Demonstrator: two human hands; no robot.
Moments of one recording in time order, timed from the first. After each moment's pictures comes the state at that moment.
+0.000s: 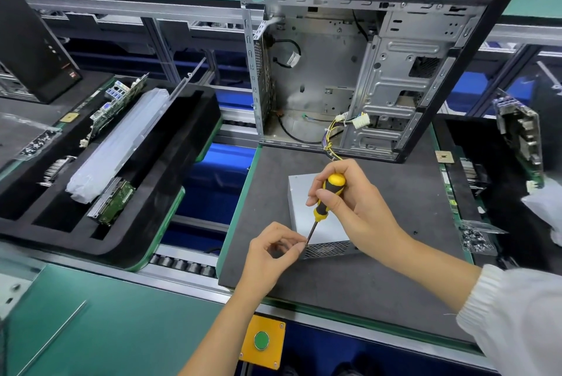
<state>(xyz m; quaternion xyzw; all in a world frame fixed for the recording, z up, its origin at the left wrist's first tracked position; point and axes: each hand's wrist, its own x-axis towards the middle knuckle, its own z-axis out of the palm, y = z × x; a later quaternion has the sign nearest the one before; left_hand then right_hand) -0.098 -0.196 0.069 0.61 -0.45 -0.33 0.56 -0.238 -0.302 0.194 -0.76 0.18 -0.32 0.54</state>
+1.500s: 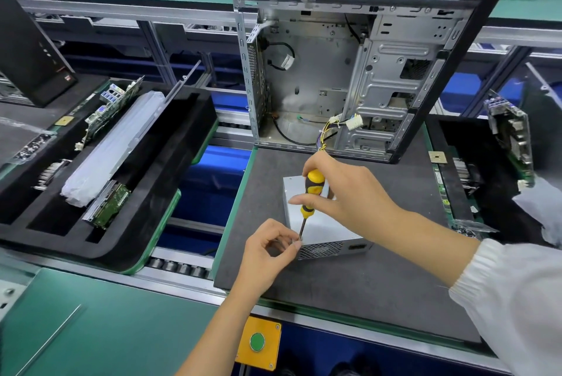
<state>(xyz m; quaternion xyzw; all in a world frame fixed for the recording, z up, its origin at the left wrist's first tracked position) -0.100 -0.202 0.073 0.62 -0.46 -0.31 0.55 -0.230 -0.319 0.219 -0.93 0.21 -0.23 0.19</state>
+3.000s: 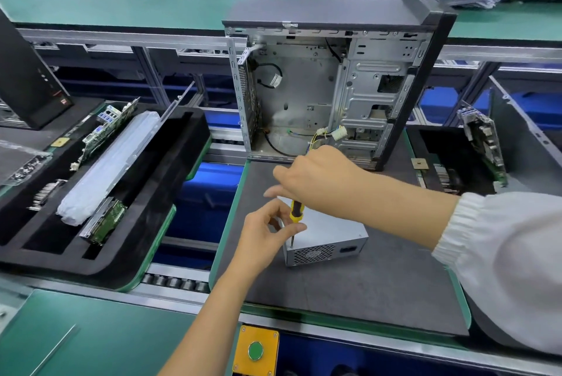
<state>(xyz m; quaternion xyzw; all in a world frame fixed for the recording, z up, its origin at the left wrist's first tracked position) -0.098 -0.224 0.132 0.62 -0.47 -0.32 0.54 -0.201 -0.314 0.270 -0.97 0.13 0.02 -0.20</state>
